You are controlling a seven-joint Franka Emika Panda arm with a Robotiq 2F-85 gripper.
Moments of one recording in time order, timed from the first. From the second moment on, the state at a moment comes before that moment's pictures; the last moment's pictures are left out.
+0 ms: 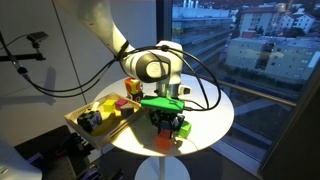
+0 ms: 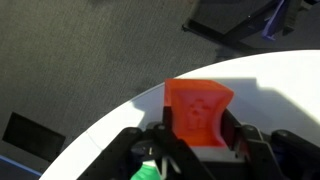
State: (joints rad) arm -0.23 0.30 -0.17 -2.22 -0.21 2.36 -0.63
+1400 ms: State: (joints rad) arm -0.10 -0.06 -0.09 -2.35 -0.09 2.04 -0.64
